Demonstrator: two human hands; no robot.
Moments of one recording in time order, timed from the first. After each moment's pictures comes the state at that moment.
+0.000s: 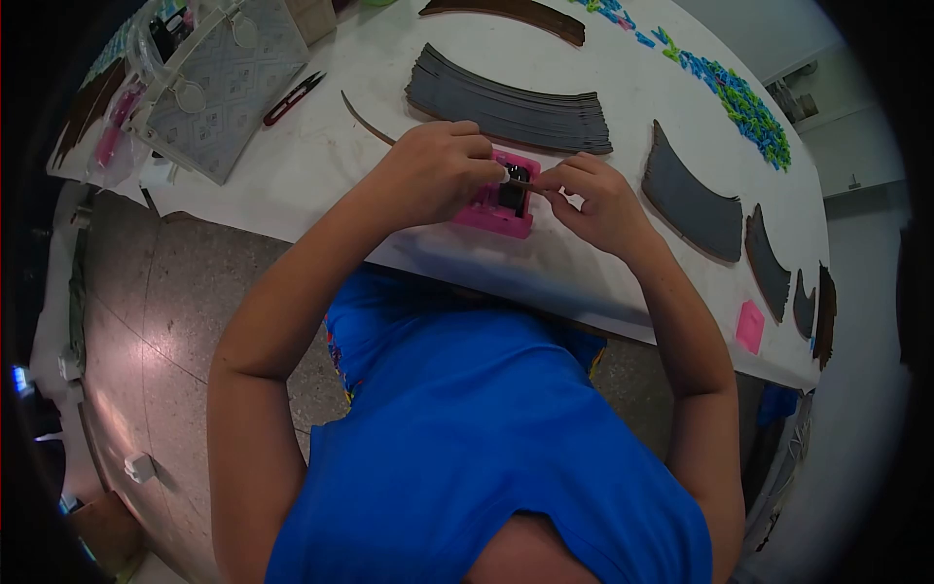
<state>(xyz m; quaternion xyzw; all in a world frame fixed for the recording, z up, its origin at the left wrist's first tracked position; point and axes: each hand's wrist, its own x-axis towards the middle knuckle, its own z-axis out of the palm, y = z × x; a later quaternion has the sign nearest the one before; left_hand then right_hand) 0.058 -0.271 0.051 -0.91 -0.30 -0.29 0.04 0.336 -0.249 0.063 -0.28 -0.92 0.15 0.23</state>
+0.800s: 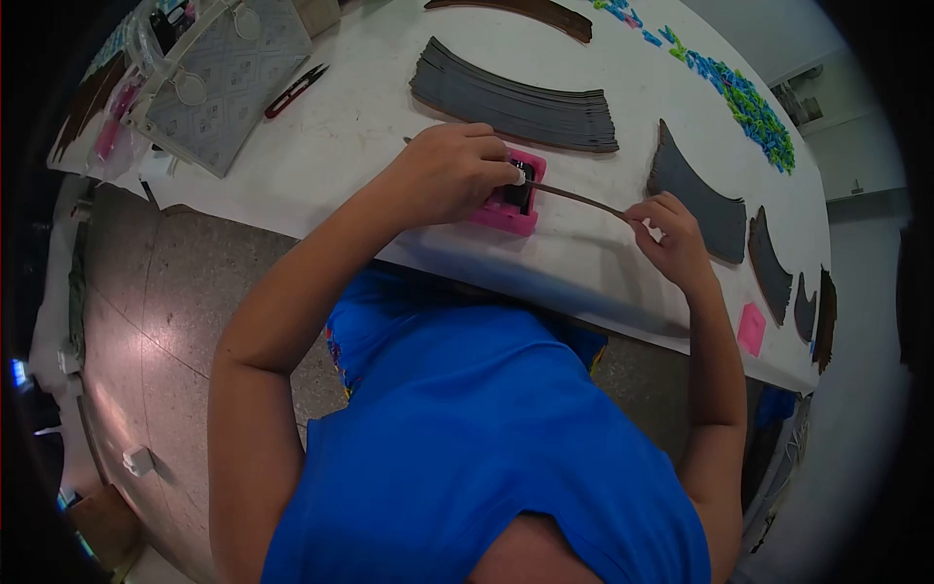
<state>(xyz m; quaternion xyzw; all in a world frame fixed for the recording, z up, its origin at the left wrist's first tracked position) 0.066 -0.270 0.043 -0.90 -0.28 -0.32 0.04 0.435 -0.272 0.072 -0.38 -0.89 0.14 0.20</state>
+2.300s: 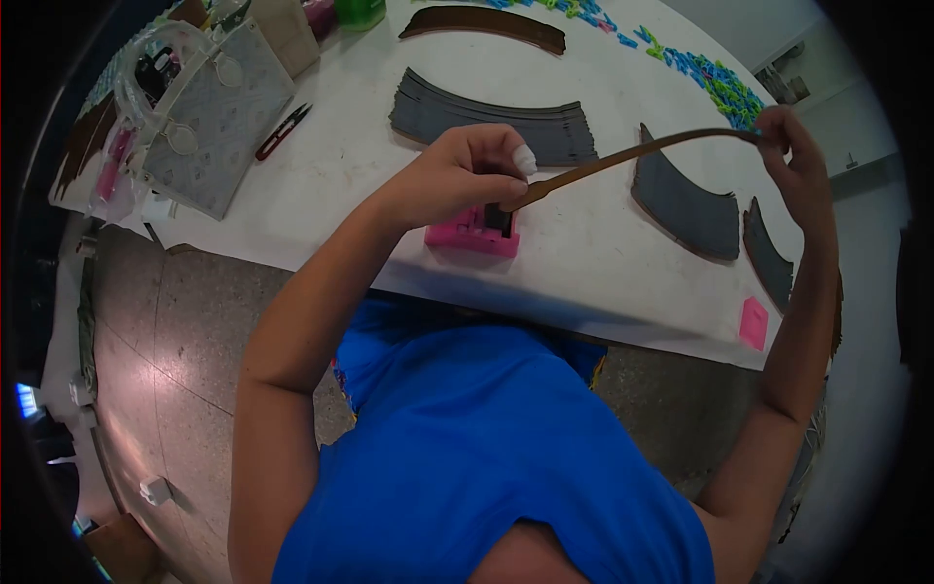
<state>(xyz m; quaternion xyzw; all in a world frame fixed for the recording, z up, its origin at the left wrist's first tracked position) 0.090 -0.252 0.074 -0.59 -0.24 -0.38 -0.67 0.514 -0.208 0.235 -0.42 -0.86 0.00 0.29</state>
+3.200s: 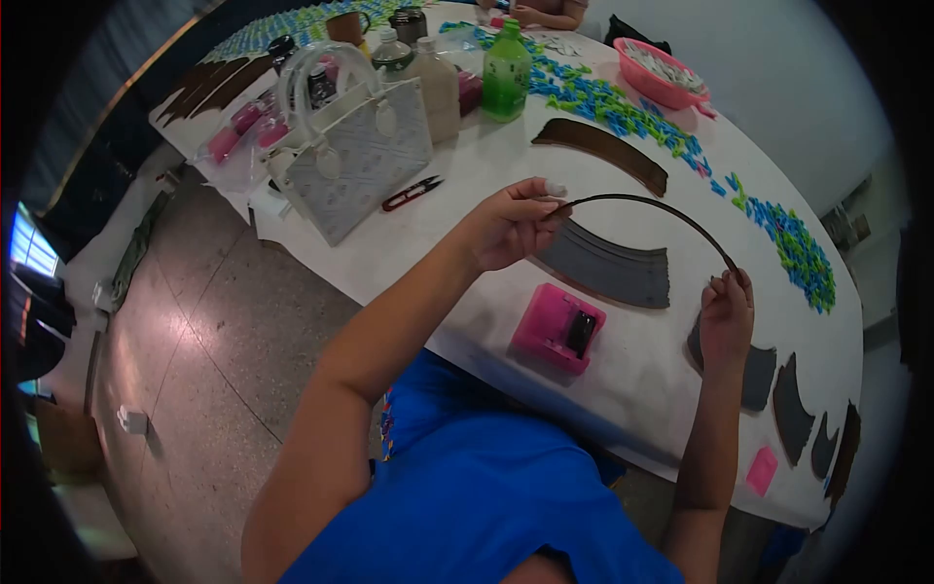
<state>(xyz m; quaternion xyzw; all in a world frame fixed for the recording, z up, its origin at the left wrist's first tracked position) 0.014 -0.195 0.058 -0.30 -0.11 -0.54 -0.78 0.424 -0.166 0.062 -0.24 -0.36 0.62 0.65</state>
